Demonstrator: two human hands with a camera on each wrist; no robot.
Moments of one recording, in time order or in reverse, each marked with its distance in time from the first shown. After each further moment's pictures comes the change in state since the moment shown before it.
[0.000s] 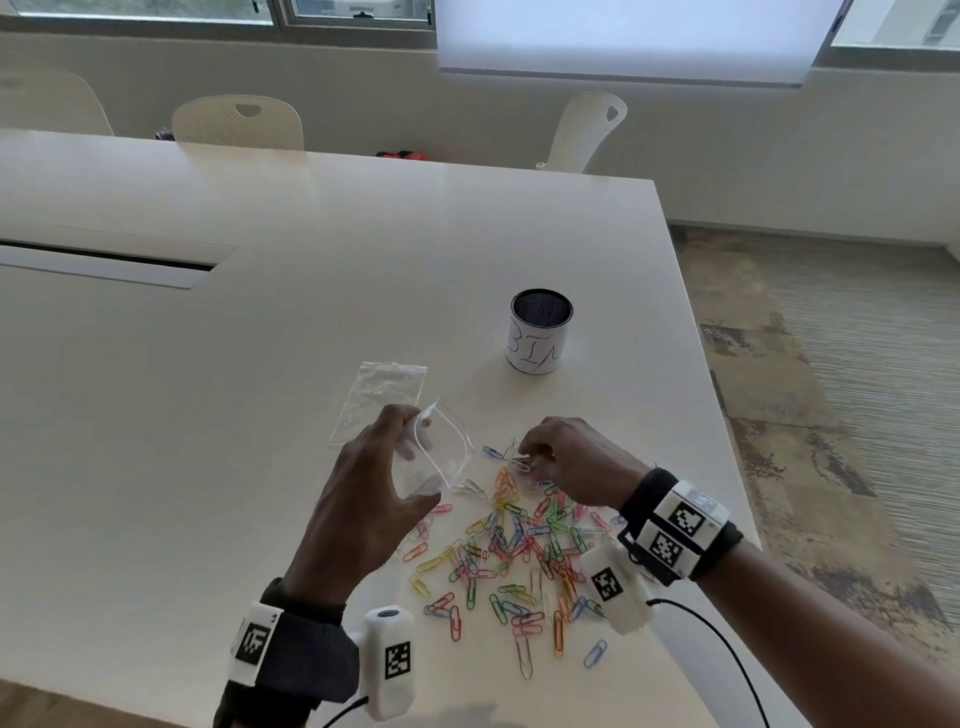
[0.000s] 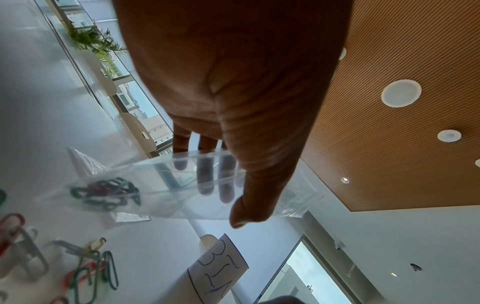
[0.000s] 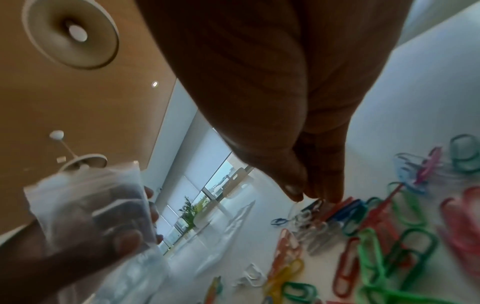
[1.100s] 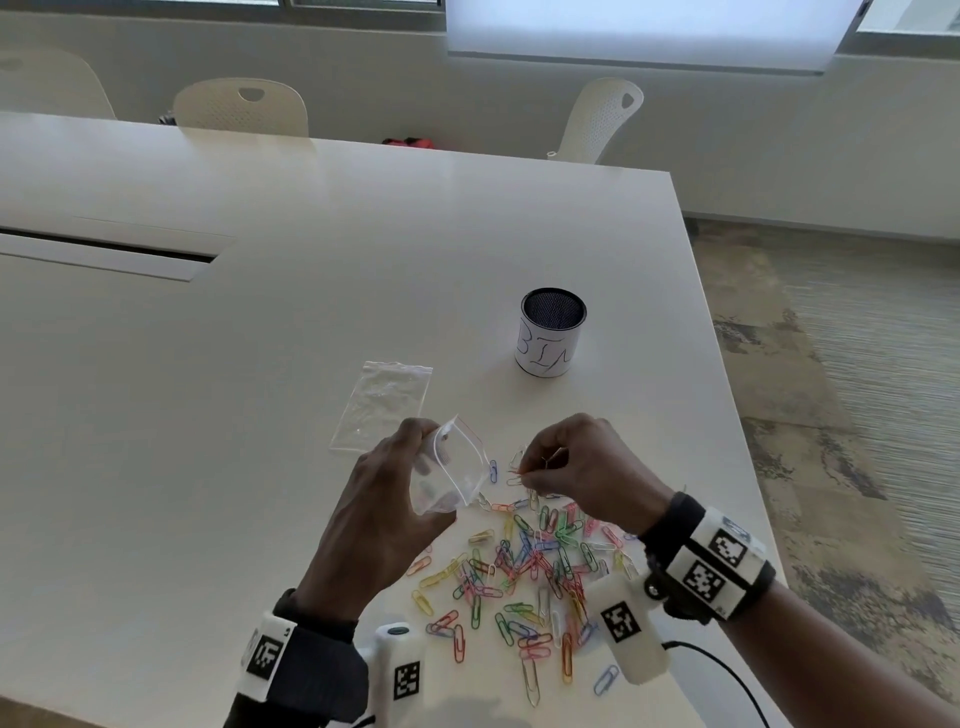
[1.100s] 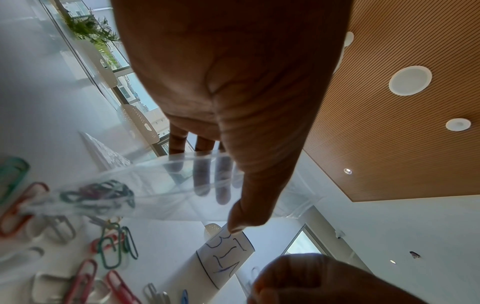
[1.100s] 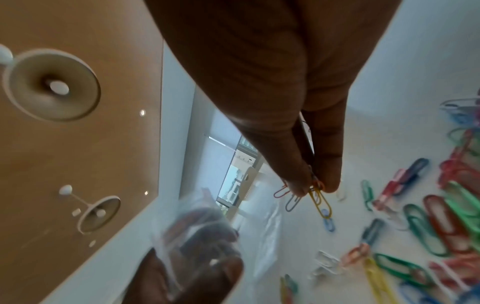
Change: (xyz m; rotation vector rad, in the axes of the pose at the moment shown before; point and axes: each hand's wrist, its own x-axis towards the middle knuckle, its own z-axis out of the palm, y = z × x) left_hand 0.008 -0.004 0.014 0.024 -0.067 -0.020; right_hand -0.010 -0.017 -0.010 0.387 0.056 0.072
